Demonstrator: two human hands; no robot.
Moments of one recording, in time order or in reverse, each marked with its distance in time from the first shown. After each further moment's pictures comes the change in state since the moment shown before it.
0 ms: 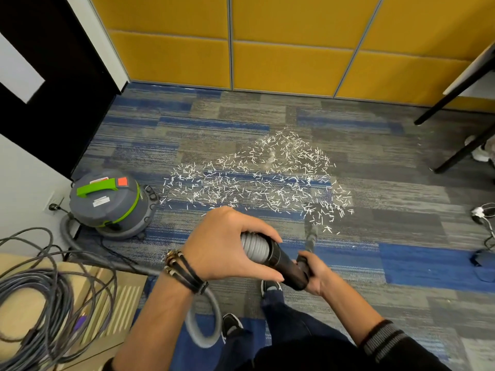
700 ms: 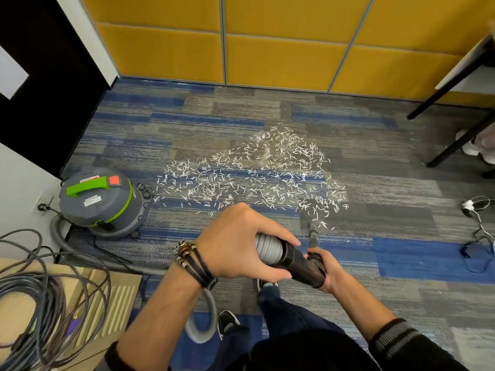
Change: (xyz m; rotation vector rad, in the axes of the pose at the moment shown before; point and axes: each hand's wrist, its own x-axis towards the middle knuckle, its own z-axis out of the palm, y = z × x) left_hand 0.018 0.005 0.011 -0.062 -0.111 0.082; right_hand -0.017 -0.017 -0.029 0.113 -0.076 -0.032
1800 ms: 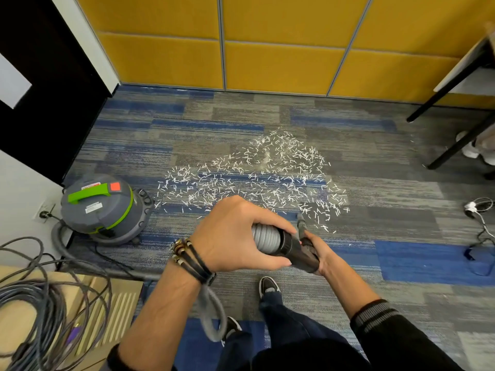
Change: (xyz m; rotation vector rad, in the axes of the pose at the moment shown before) left_hand 0.014 0.003 -0.013 0.065 0.092 0.030; right_hand 0.013 -0.030 0.039 -0.177 0.160 -0.150
